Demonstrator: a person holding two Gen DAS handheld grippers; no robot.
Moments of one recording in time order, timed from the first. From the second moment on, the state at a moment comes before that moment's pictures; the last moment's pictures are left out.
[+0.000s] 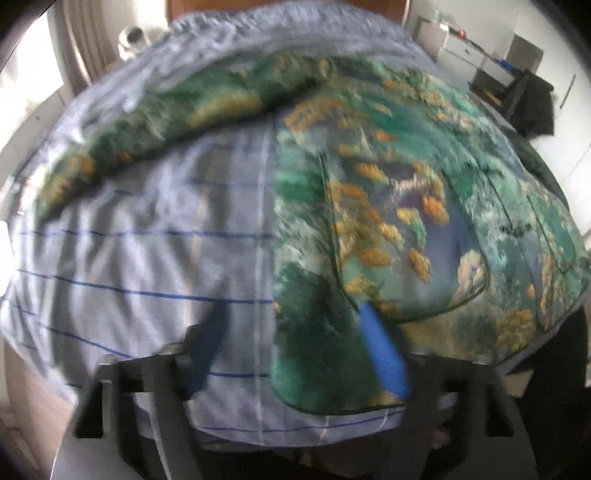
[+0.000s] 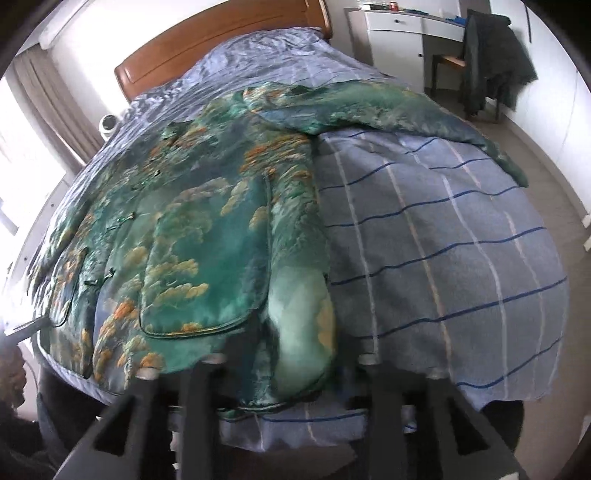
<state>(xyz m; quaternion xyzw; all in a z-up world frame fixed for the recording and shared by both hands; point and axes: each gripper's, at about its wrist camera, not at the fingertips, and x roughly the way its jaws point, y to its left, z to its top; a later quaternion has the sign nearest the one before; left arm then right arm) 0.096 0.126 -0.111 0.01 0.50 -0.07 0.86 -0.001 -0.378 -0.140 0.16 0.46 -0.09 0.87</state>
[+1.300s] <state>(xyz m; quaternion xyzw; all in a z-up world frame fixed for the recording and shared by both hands) 0.094 0.061 -0.050 -0.01 0.41 -0.07 0.91 -0.009 -0.358 -0.084 0.06 0.36 -0.14 0.92</state>
